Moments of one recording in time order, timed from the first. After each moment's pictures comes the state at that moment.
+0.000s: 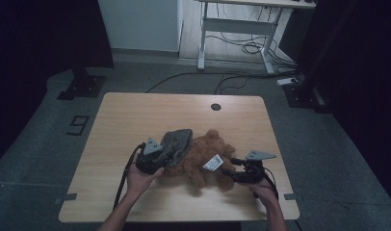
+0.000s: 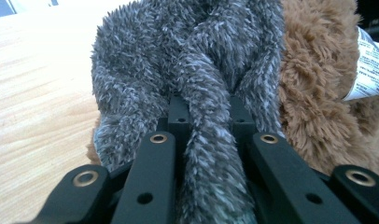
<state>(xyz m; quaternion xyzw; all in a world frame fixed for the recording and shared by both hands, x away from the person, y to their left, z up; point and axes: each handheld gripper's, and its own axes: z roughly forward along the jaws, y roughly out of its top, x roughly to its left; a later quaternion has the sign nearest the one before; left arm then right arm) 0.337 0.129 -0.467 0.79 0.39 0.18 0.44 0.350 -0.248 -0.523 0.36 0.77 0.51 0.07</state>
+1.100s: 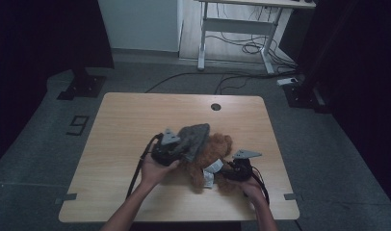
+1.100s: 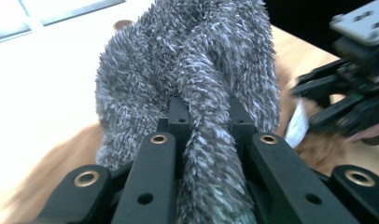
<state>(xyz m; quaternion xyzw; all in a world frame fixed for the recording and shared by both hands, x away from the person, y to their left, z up) 0.354 0.068 -0.429 0.82 0.35 0.16 0.43 0.362 -0.213 -0.539 0.38 0.79 0.48 0.07</state>
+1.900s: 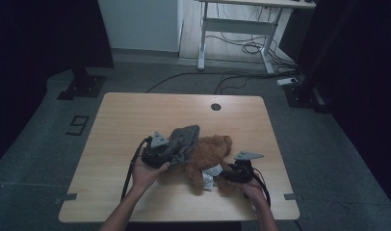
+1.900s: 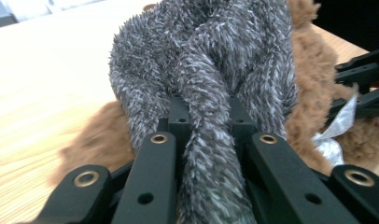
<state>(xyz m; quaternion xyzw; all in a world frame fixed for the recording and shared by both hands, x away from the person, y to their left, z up) 0.348 0.117 -0.446 0.80 0.39 0.18 0.43 0.359 -0.219 -0.545 0.38 0.78 0.49 0.05</state>
